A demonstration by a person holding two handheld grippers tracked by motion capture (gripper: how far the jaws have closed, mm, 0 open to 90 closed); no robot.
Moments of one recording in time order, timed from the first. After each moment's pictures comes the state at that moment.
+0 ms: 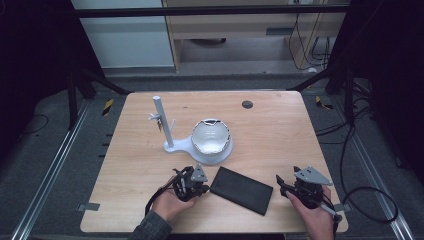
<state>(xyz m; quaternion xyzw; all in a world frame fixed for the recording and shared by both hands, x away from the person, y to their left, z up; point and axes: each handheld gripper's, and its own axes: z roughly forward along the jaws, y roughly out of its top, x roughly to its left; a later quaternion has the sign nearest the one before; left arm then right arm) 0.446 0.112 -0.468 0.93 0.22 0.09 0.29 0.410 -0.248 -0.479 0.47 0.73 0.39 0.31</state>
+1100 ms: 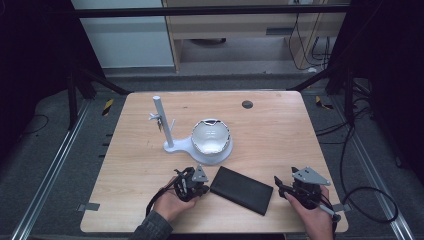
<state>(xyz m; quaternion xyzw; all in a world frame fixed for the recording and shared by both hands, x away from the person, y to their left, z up) 0.449 0.112 -0.473 0.92 0.23 0.09 0.31 0.410 -0.244 -0.480 0.46 0.74 0.39 0.30</state>
